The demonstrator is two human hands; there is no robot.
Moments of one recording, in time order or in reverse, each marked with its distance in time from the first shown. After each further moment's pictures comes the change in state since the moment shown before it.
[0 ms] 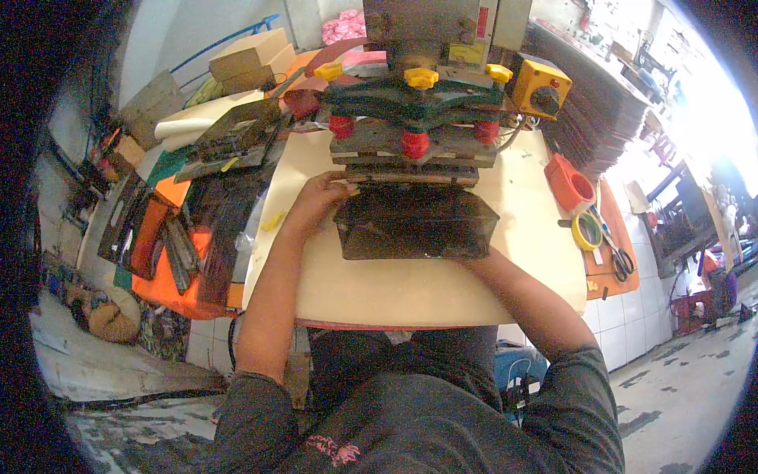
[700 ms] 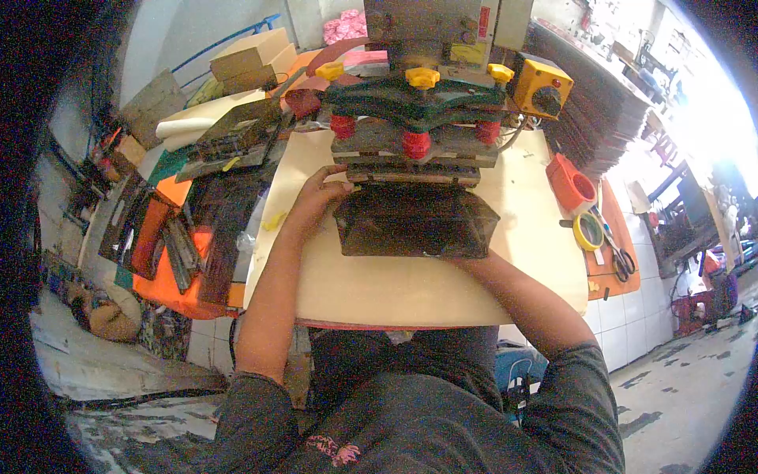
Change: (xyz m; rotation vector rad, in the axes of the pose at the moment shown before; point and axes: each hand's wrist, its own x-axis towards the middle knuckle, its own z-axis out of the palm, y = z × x) left_hand -0.004 0.001 -0.001 -0.093 0.030 0.025; right_hand -0.003 -0.012 0.004 -0.232 0.043 -0.046
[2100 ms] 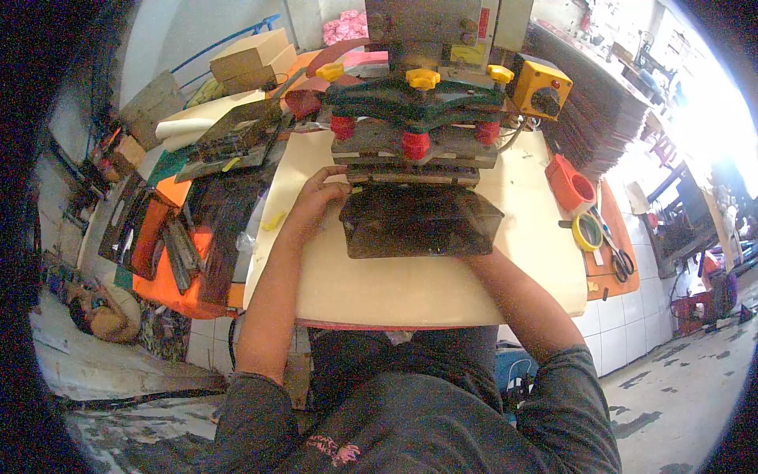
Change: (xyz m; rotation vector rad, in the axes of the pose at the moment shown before) left_hand -0.001 0.001 -0.002 0.005 -0.028 -0.003; right_hand -0.002 0.036 -0.001 -0.072 0.008 0.020
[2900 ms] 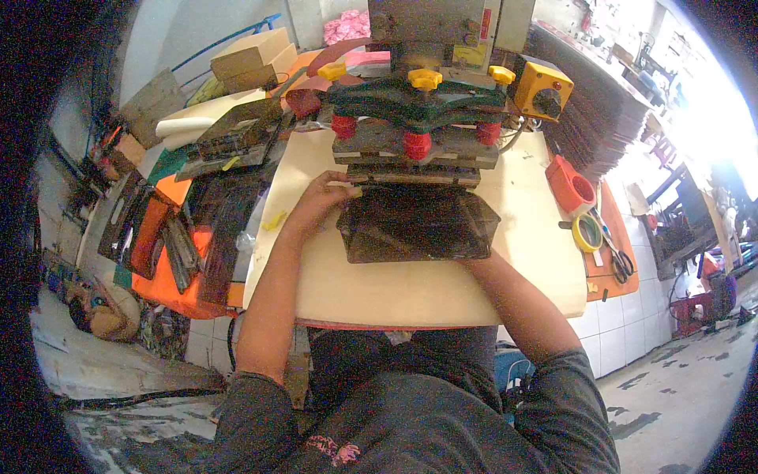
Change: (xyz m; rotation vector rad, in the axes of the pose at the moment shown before) left_hand 0.000 -0.002 0.002 0.101 -0.007 -0.046; right_hand 0.001 0.027 0.014 -0.165 0.059 -0.060
